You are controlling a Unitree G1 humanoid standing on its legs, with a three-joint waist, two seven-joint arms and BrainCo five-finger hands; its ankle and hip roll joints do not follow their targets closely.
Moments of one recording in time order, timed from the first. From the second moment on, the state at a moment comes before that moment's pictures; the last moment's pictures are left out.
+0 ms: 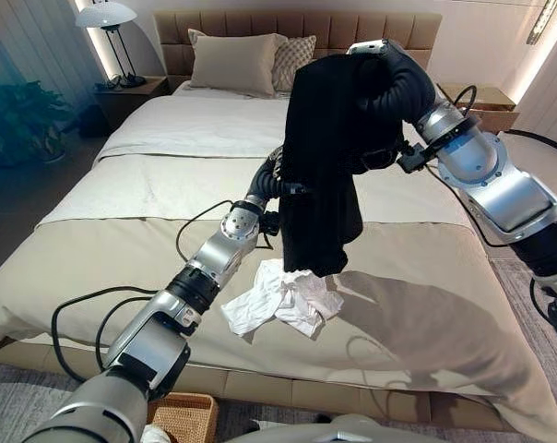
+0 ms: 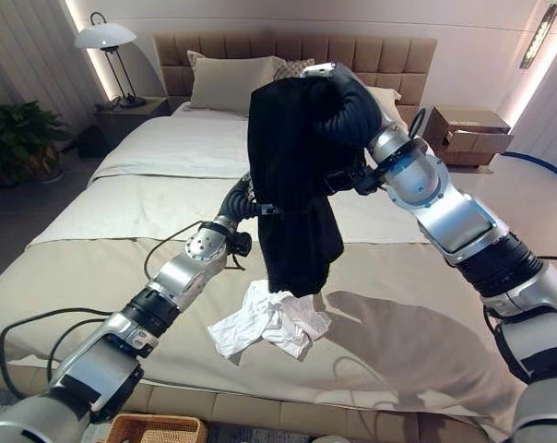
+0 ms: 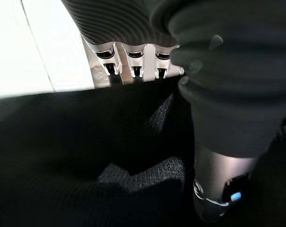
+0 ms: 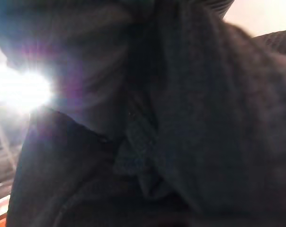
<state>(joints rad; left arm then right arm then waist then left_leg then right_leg) -0.74 0.30 -0.53 0.45 -0.43 0.00 0.20 -0.95 -0.91 0.59 -0.02 0.34 -0.06 -0.10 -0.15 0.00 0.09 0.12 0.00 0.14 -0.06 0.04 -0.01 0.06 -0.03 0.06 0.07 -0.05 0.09</state>
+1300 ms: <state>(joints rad) -0.62 0.58 -0.66 0.09 -0.97 0.01 0.01 -0.67 -0.84 0.38 -0.04 0.39 -0.08 -0.07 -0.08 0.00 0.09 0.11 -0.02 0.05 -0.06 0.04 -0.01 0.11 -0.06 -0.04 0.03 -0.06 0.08</state>
